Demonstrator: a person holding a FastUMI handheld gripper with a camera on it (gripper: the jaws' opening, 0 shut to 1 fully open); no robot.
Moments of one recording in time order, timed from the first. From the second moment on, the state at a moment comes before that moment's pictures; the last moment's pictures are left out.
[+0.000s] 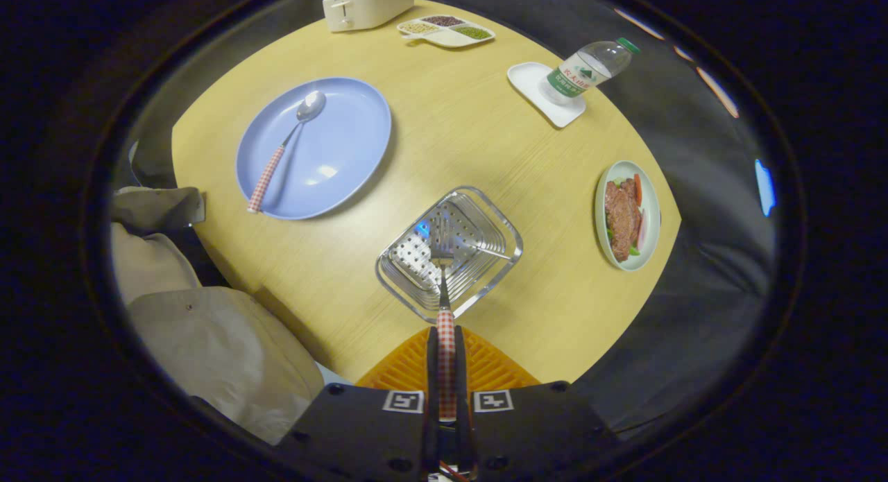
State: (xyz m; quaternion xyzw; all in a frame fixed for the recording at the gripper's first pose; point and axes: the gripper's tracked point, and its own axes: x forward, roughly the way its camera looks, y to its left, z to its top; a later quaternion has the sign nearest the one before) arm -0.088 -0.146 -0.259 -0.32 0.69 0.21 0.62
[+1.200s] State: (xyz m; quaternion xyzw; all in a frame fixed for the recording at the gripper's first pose) arm -0.038 -0.065 -0.216 -0.13 0.45 0.13 0.87
